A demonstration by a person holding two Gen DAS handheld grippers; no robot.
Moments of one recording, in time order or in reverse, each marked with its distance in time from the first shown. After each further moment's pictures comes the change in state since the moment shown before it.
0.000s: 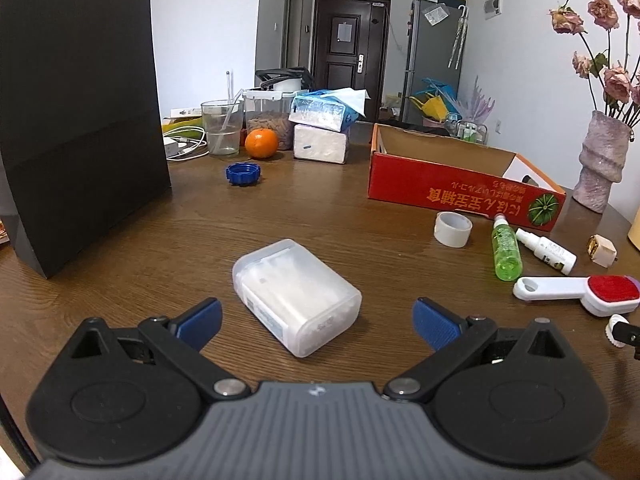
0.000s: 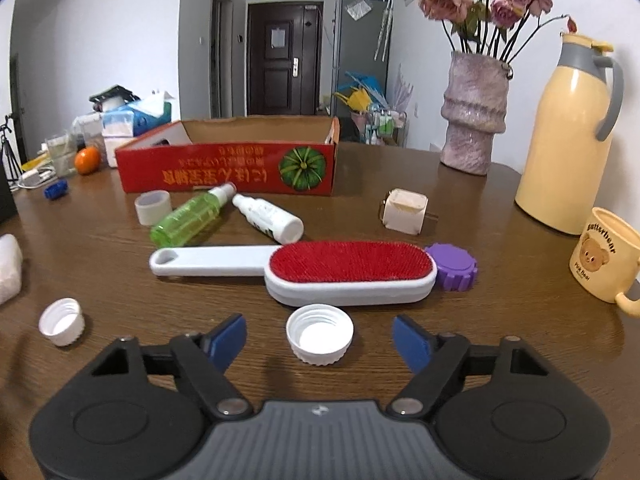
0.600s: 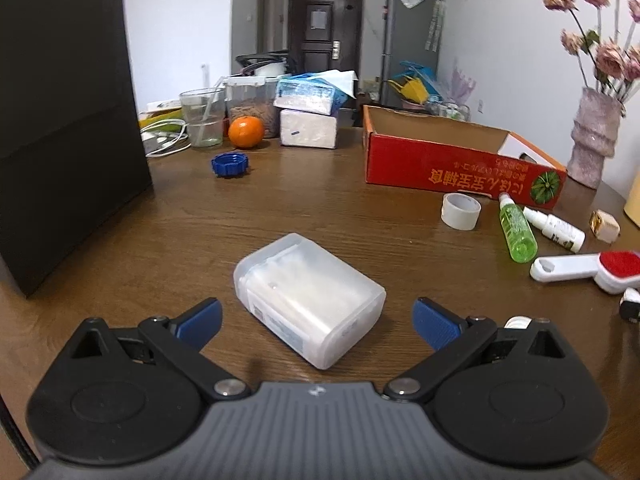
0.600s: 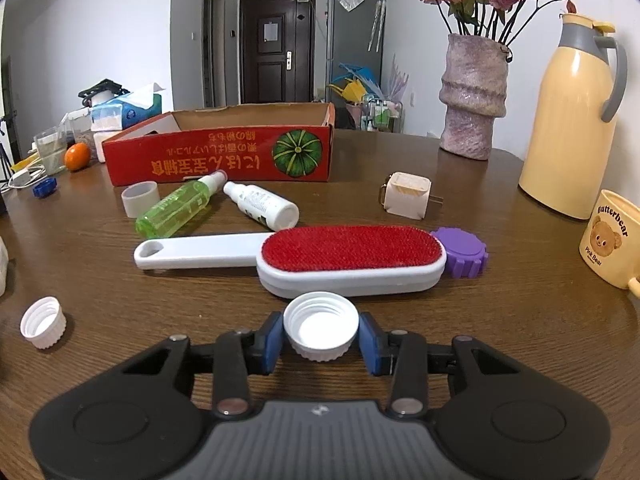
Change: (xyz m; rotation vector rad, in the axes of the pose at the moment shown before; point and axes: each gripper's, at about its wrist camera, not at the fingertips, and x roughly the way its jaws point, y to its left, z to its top) left arm 0.033 0.018 0.003 0.080 0.033 -0.062; right arm 0.019 -0.001 -0.005 0.024 0.022 -0.003
